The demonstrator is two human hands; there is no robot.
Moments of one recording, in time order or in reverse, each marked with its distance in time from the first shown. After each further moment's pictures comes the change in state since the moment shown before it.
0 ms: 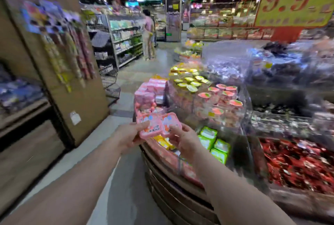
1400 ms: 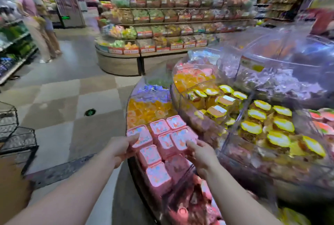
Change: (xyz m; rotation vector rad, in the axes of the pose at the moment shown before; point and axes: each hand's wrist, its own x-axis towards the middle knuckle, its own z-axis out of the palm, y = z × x) left_hand 0.764 0.166 -0.145 0.208 -0.425 -0.252; right_hand 0.595 0.020 0.178 0.152 0.842 -0.081
